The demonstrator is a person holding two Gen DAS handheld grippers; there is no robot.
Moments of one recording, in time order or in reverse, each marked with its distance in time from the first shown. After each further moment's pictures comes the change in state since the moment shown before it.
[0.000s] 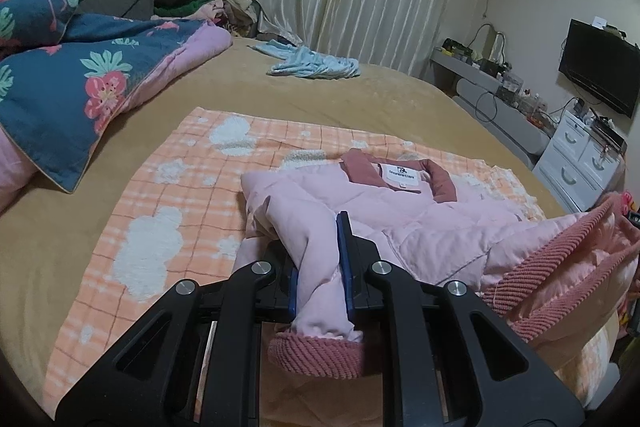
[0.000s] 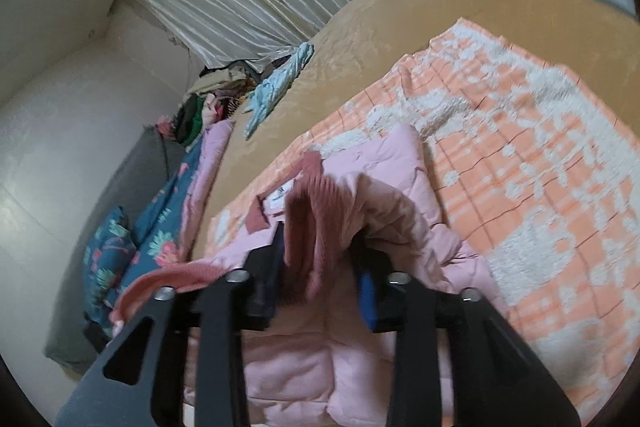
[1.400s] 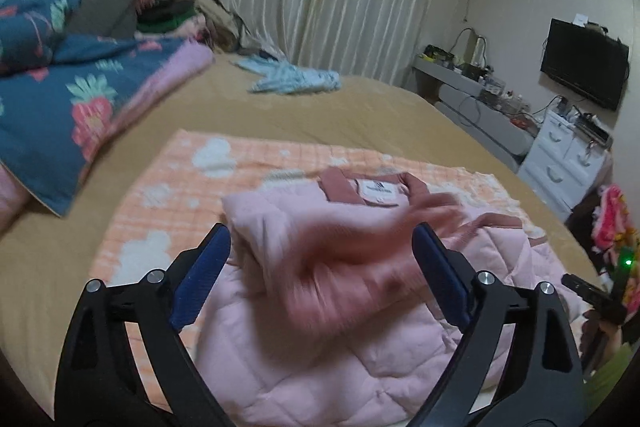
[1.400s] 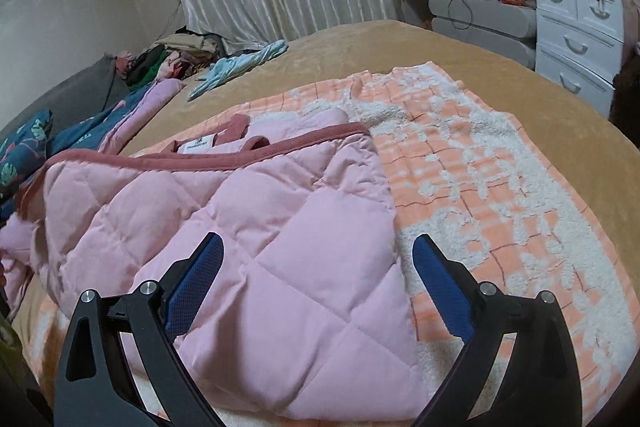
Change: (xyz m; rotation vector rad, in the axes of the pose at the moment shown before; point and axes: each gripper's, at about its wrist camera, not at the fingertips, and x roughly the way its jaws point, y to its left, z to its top) left arm -0.024 -0.019 0.015 0.049 -0.056 -0.035; right arm 0.007 -0.030 -0.081 -0.401 -0.077 -0.314
